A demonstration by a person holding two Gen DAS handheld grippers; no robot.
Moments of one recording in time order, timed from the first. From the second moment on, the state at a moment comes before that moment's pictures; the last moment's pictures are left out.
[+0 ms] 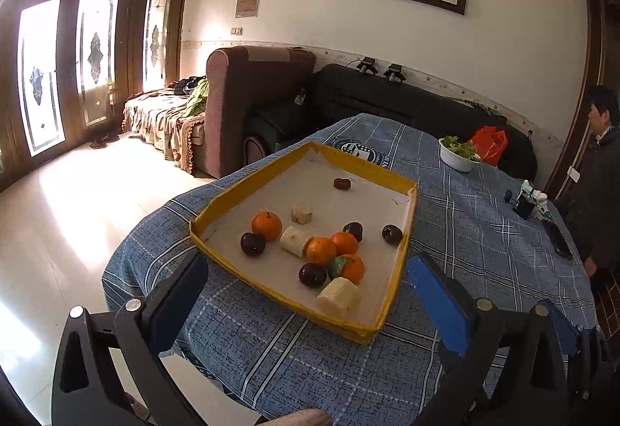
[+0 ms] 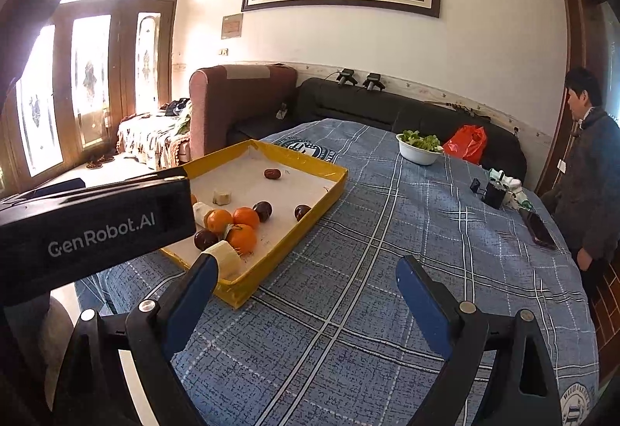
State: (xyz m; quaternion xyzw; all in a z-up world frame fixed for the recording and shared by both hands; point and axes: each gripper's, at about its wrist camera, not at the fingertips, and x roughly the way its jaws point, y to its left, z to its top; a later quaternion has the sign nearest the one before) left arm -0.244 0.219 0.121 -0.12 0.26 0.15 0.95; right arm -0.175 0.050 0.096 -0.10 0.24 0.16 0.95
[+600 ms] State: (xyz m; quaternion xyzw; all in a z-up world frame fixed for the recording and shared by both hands) left arm -0.223 0.221 0.124 -0.11 0.26 0.16 0.95; right arm -0.166 0.056 0.094 -0.11 0.26 0.17 0.95
